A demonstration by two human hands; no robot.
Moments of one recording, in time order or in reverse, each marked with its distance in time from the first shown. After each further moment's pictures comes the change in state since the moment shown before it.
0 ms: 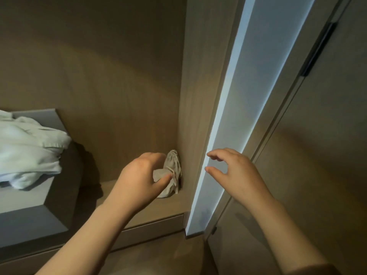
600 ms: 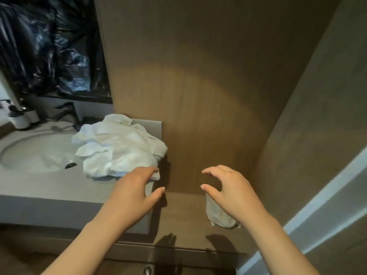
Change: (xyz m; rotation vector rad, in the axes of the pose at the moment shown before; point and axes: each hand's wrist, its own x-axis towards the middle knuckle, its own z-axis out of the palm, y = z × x) left_hand -0.096 -0.250 -0.154 0.029 0.115 -0.338; right_hand 0.082 -0.261 0.160 -0.028 -0.216 -0.302
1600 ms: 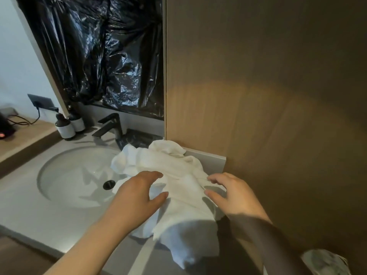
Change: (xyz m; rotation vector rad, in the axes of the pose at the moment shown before) left_hand 0.198 -0.217 -0.024 0.078 0.019 -0.256; right_hand 0.311 -0.060 0.134 0.168 -0.165 -0.105
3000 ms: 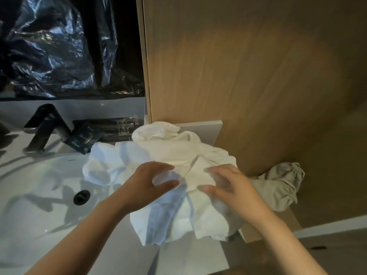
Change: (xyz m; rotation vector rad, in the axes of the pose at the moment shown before) left_hand 0.115 -0.120 0.035 -0.390 -0.629 0.350; right_hand 0.002 -0.058 0.103 0.282 0.138 0.469
